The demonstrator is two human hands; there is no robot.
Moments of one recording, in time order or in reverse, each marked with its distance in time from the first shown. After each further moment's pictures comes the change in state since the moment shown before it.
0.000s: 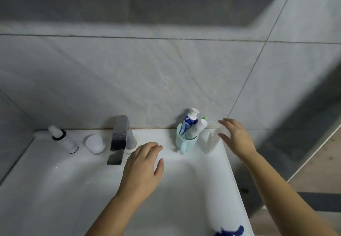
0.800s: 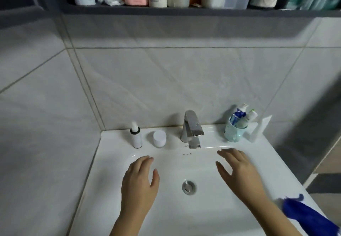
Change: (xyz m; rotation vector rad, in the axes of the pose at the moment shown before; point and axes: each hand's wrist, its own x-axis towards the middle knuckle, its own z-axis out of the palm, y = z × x) left_hand -0.135 -0.196 -0.146 -0.088 0.034 -0.224; right_hand -0.163 -0.299 0.070 -0.083 0.283 -0.145
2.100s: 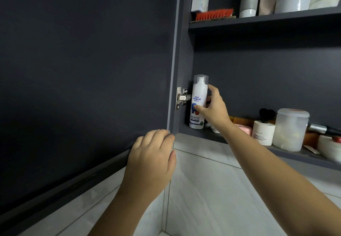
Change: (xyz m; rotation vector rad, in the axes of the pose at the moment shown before) left_hand 0.192 0.025 -0.248 0.615 0.683 0.202; right_hand 0.444 -0.293 -0.050 0.883 0.030 -0.362
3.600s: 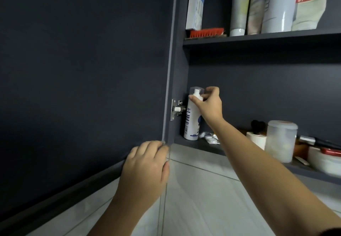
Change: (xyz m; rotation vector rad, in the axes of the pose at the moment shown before) left_hand 0.002 0.001 -0.001 -0.003 -0.032 -0.020; right_hand 0.020 -0.033 -0.013 0.210 0.133 0.017
